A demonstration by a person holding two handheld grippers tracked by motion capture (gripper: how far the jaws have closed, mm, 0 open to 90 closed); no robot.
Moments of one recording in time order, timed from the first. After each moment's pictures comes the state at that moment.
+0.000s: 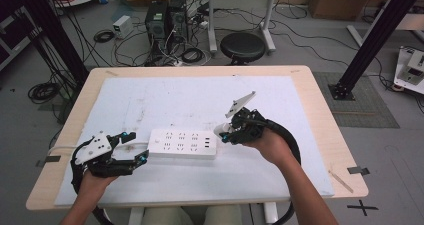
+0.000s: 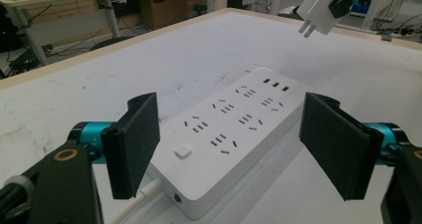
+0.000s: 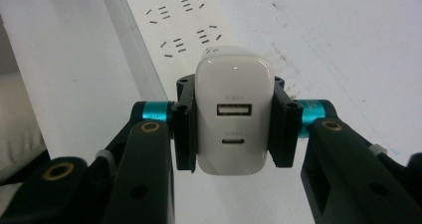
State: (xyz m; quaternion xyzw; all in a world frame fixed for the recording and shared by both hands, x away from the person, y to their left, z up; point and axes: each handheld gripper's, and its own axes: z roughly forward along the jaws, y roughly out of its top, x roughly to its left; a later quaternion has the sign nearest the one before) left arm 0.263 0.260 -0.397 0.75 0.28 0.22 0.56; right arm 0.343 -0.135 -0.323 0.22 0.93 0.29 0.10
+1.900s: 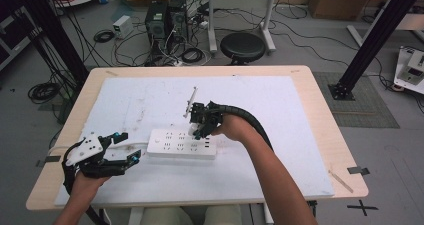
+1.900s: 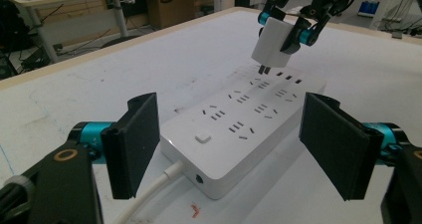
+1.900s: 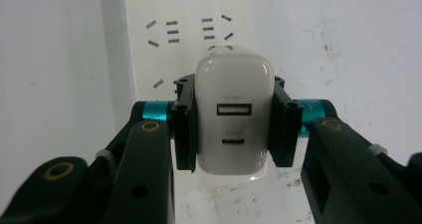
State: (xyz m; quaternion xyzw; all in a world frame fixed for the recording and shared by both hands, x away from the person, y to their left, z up) left arm 0.262 0.281 -0.401 0.74 0.29 0.23 0.56; right arm 0.395 -0.034 -0.344 0.07 0.98 0.17 0.08
